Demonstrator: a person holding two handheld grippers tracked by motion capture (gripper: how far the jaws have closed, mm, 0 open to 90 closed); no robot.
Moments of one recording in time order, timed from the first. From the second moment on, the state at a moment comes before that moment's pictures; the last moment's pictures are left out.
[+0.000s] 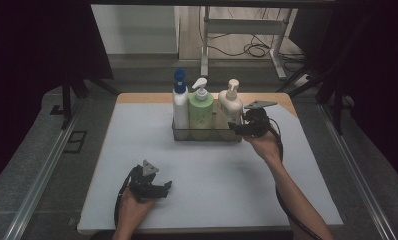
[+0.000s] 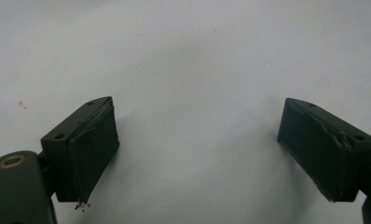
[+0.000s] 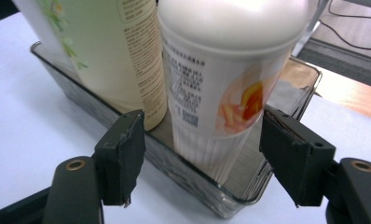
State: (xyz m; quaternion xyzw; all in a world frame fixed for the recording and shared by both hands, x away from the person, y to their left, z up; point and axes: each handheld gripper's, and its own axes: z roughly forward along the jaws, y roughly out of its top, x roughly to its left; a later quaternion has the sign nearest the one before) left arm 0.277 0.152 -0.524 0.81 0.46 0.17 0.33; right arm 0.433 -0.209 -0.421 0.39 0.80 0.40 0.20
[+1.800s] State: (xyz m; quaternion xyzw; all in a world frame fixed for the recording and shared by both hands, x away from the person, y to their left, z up) left arm 0.277 0.152 -0.524 0.81 0.46 0.17 0.33; right arm 0.468 -0.229 -0.426 0.43 0.80 0.38 0.20
